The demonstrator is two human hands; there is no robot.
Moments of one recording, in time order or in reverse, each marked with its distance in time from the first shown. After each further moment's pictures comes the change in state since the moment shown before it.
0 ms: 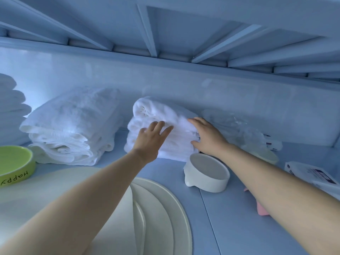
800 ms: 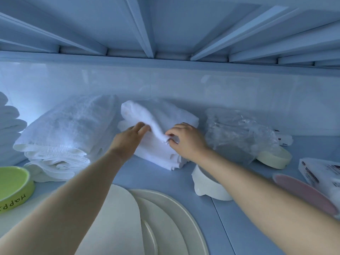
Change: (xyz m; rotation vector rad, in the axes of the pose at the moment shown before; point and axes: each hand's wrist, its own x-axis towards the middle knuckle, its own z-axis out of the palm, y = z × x) left_hand 0.007 -0.078 0.014 -0.114 0.011 -0.057; right_hand 0.030 -0.059 0.030 0.173 0.253 -0.119
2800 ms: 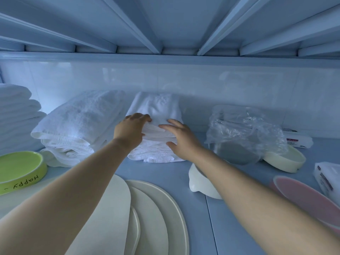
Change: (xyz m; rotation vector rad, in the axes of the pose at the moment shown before) left_hand -0.002 0.031 -0.034 -0.093 0.026 -0.279; right_hand -0.008 0.015 0.014 0.212 -0.196 0.022
